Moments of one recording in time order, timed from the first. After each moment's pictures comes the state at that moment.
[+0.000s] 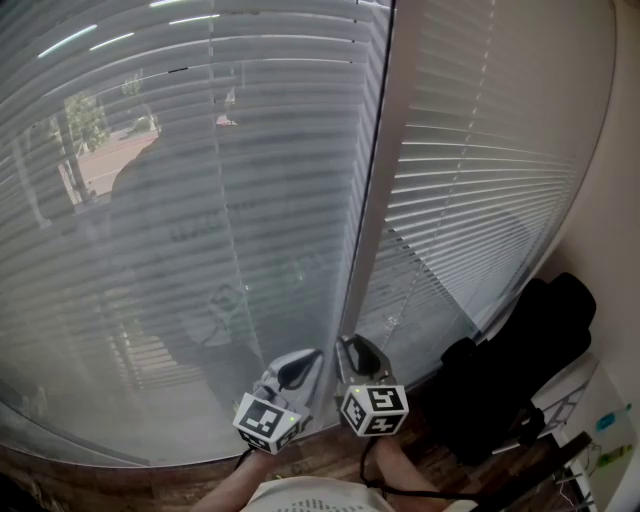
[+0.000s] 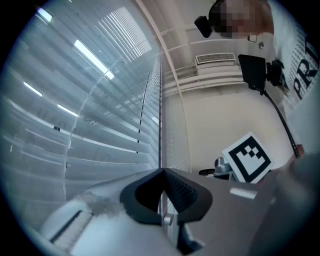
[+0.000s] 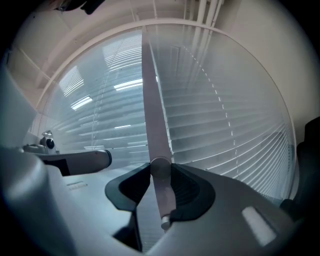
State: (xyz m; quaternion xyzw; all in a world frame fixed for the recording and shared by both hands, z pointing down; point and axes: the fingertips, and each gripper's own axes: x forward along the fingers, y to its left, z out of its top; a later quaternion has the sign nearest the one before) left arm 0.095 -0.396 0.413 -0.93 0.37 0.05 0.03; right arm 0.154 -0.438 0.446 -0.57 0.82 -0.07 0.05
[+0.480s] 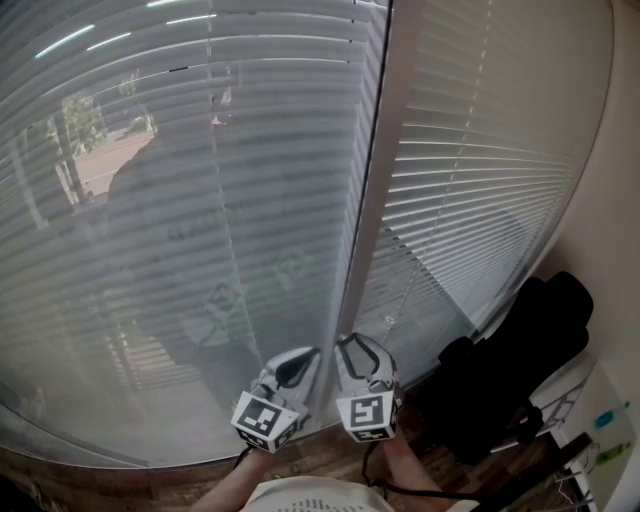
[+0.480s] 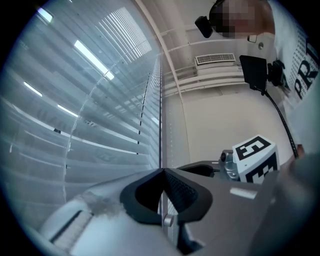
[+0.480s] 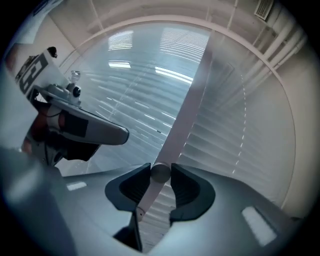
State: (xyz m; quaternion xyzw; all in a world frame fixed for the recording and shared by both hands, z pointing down) left arm 0.097 -0.395 0.414 -0.93 0.36 0.05 0.03; right arm 0.146 -0.425 0.435 -0.56 0.80 0.17 -0.14
